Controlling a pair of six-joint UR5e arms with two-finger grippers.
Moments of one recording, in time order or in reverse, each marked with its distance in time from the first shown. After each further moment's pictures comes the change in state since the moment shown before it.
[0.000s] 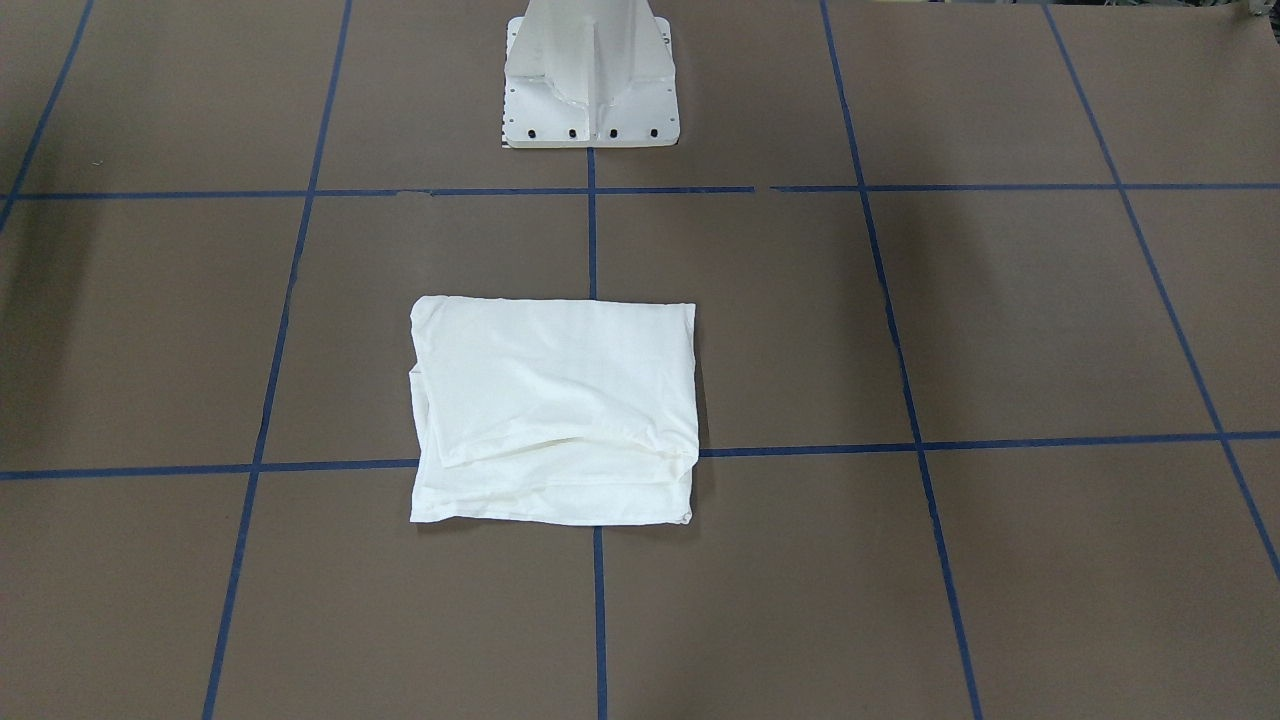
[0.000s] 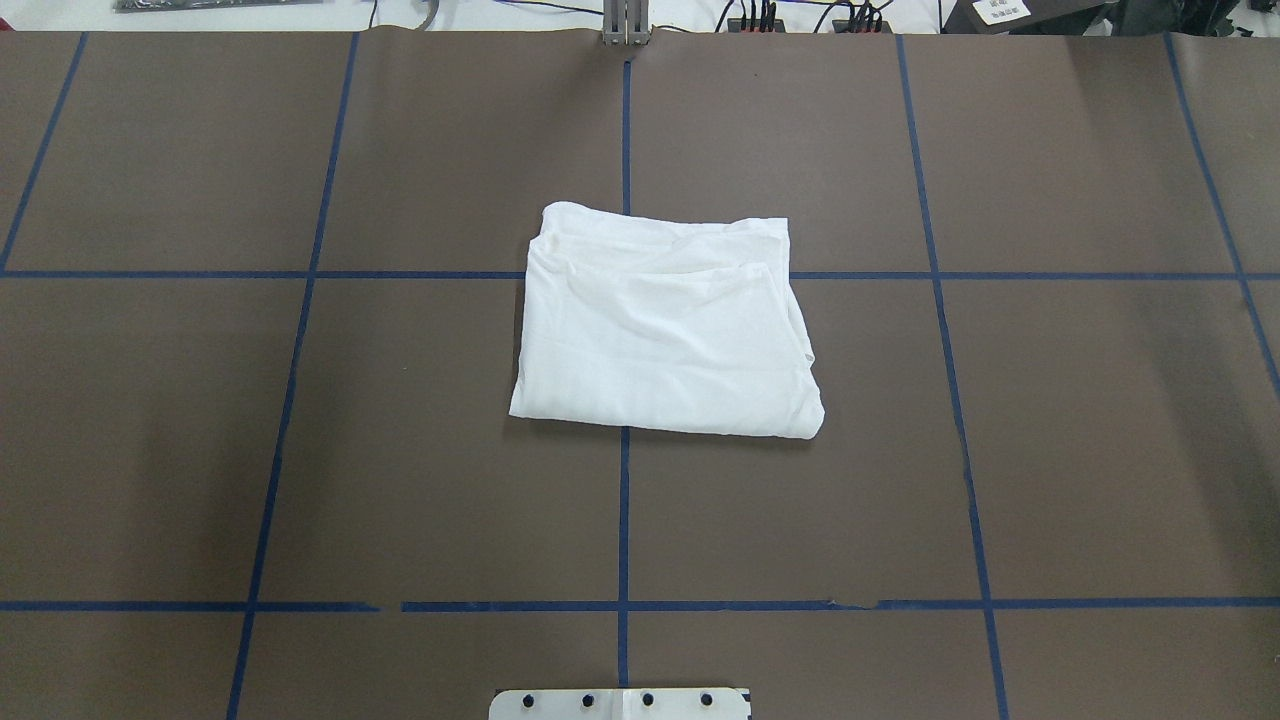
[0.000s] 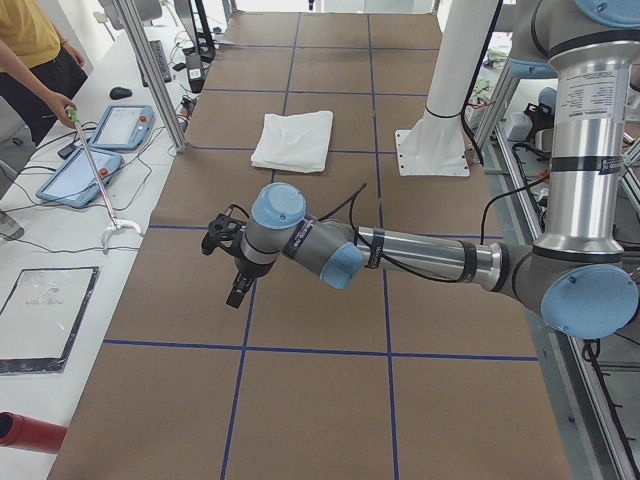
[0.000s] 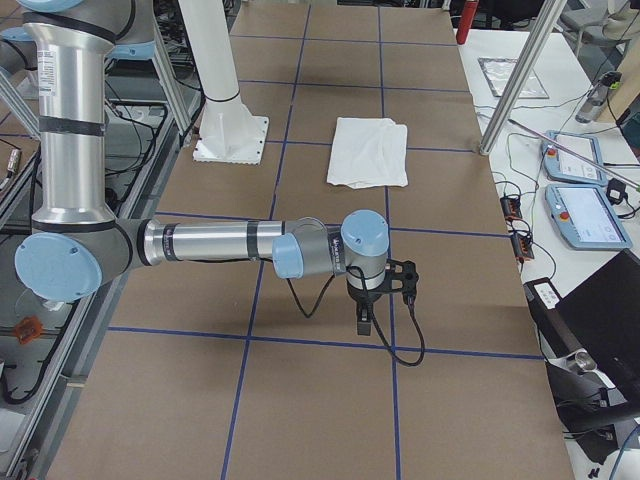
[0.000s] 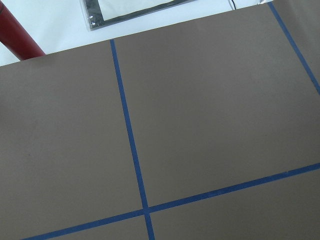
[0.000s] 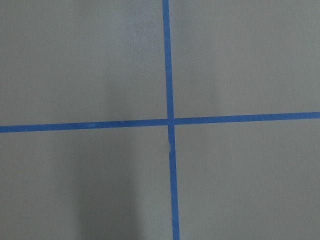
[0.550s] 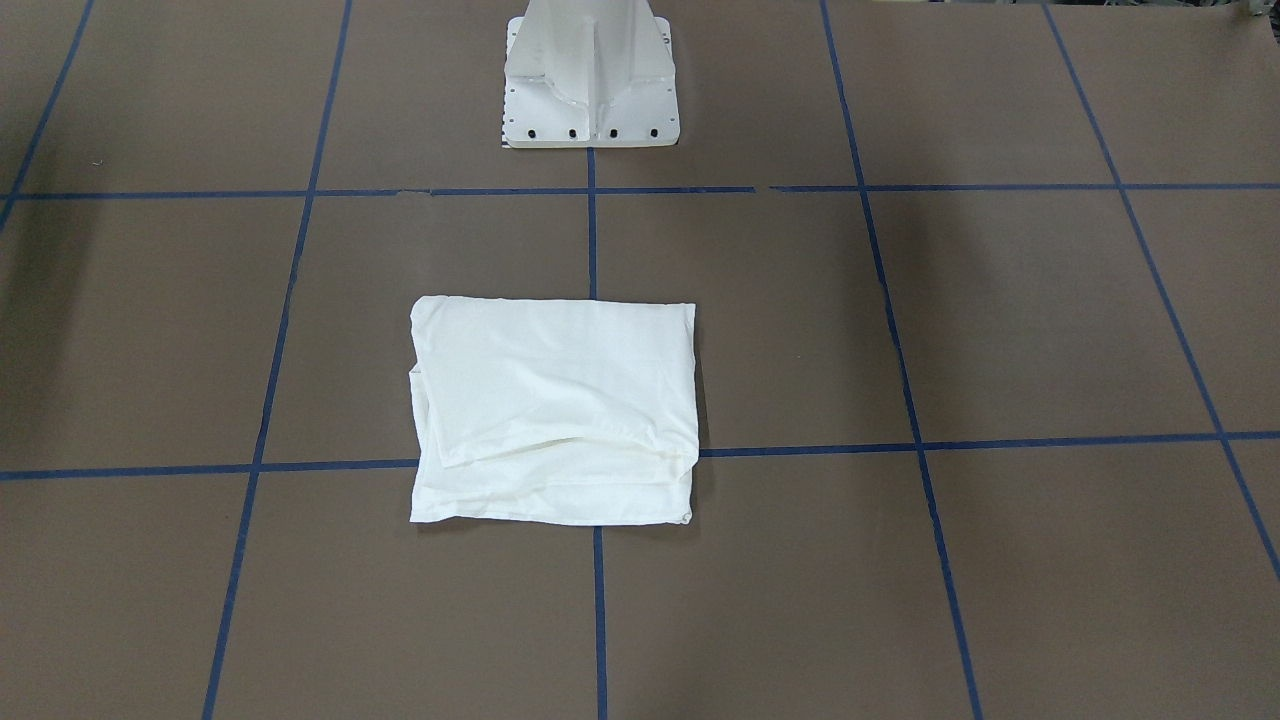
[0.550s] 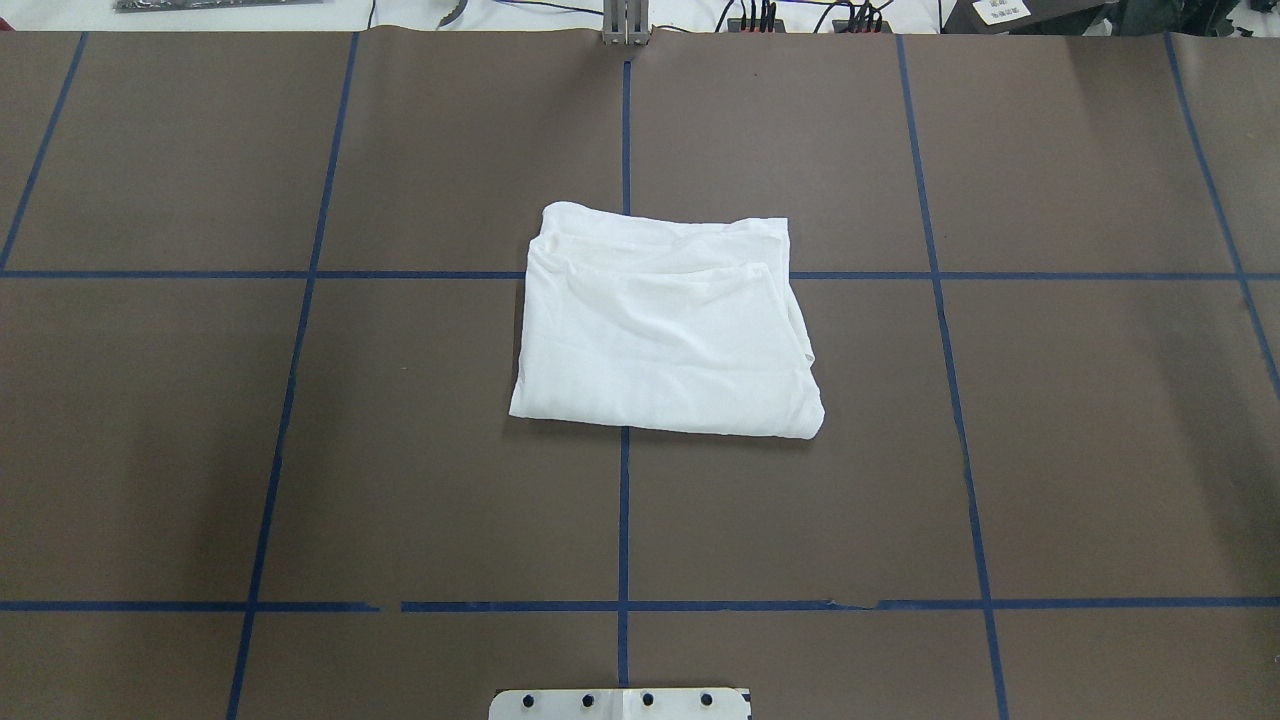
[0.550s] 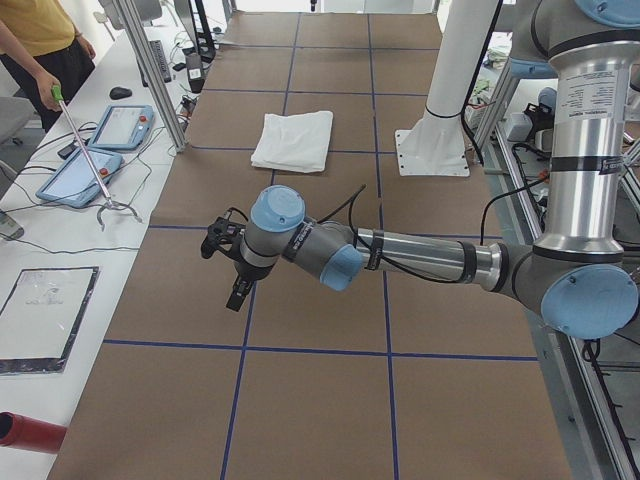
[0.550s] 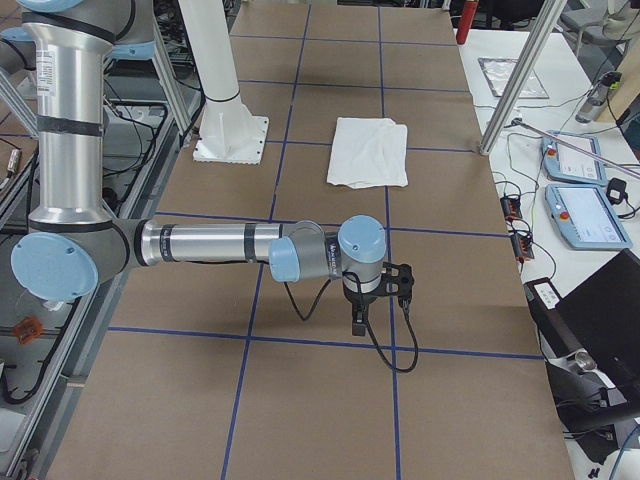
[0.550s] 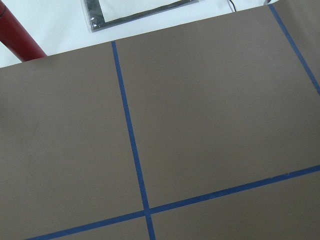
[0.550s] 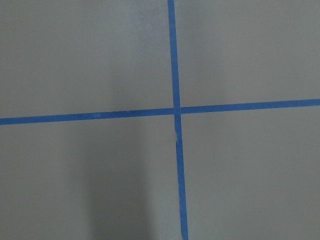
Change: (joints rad) left arm -0.001 0.005 0.016 0.006 0.006 -0.006; right arm 0.011 -0.018 -0.003 0.000 0.043 0.001
